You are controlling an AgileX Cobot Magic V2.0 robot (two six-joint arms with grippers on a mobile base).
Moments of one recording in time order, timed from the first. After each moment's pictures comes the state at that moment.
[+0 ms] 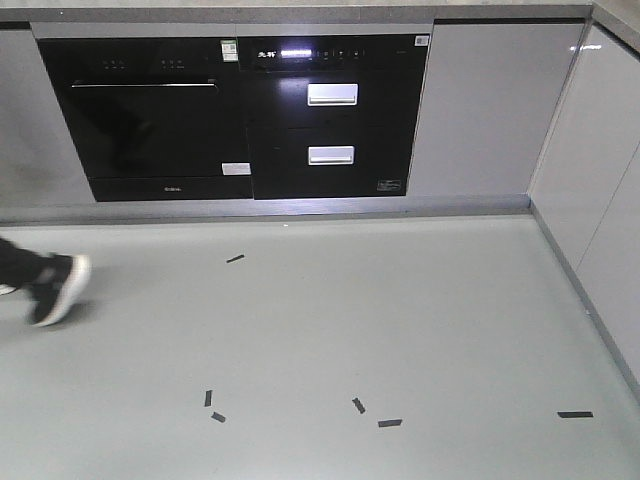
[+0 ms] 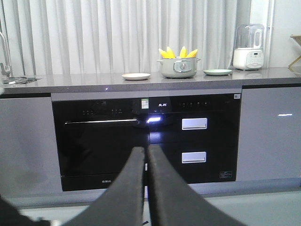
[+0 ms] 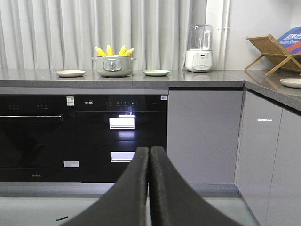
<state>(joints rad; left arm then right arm) -0.01 -0.01 0.02 0.00 -0.01 -0.01 0.01 -0.01 0.03 0.05 -0.01 -0.06</state>
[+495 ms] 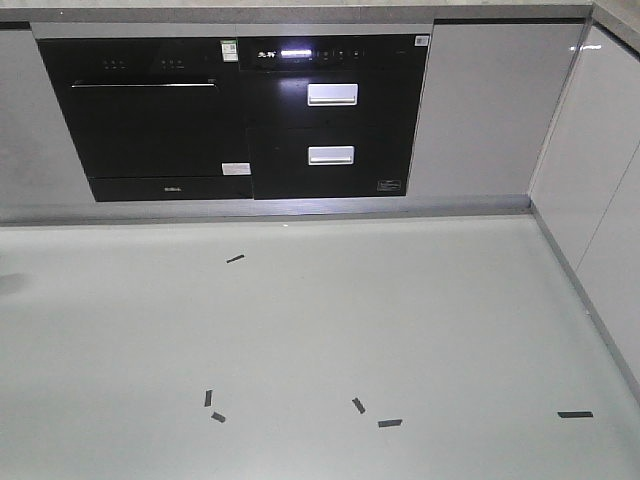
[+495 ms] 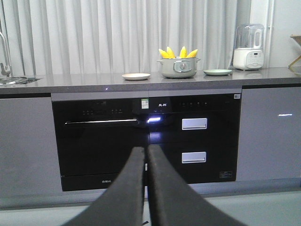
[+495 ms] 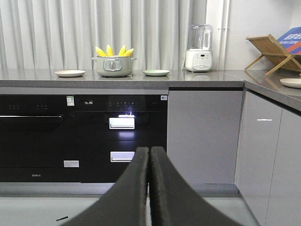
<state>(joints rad) -0.01 -0.01 0.02 0.00 -0.01 -0.01 0.01 -0.01 0.03 0.05 -0.01 -0.06</state>
